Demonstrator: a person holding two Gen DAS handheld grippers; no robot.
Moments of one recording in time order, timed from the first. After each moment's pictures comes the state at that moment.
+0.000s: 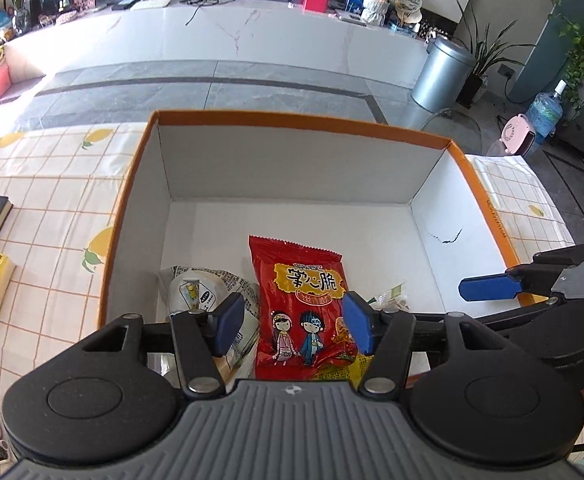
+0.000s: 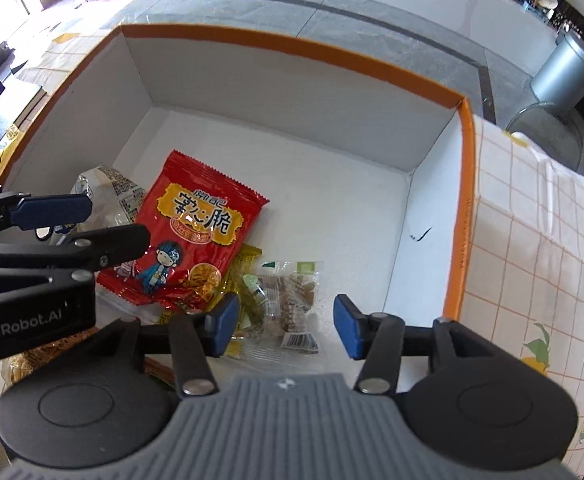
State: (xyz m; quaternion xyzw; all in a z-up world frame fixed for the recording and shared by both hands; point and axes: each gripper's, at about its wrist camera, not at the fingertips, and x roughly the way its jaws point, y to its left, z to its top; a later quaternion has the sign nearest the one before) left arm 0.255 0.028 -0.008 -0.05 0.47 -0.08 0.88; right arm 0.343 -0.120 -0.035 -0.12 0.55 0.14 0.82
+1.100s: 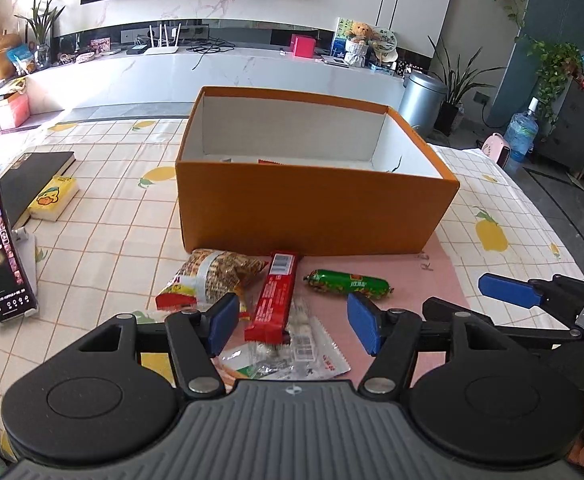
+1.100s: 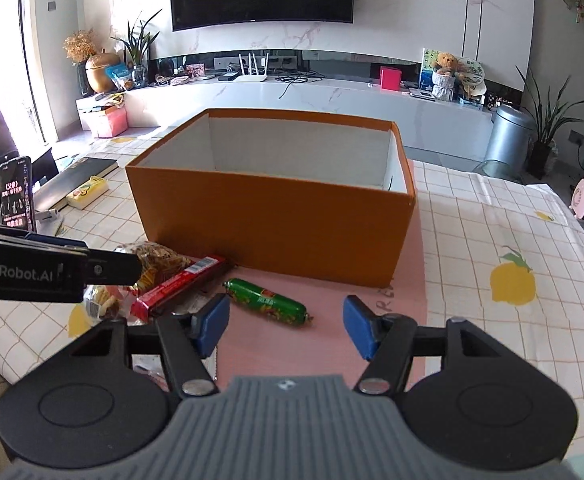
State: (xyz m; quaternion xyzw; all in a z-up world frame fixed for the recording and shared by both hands) left arm 0.077 0.038 -0.018 -0.04 0.39 -0.08 0.92; right arm 0.090 -0.149 -0.048 -0.04 0.34 0.12 0.93
